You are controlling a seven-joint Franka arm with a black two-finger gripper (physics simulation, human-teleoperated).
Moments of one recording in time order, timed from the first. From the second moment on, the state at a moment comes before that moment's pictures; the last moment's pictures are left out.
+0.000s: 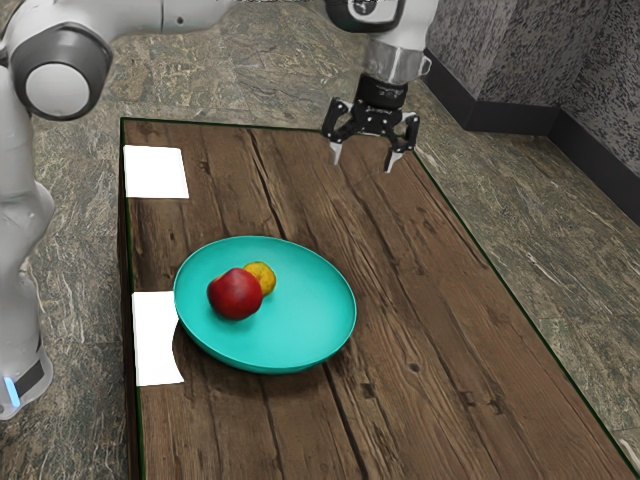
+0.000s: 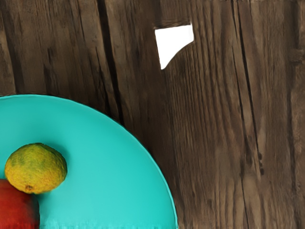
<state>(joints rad) -0.39 0.07 0.43 -1.41 -0.17 1.43 -1.43</state>
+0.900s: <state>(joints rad) -0.35 -0.47 0.30 -2.17 -0.11 1.72 -0.10</state>
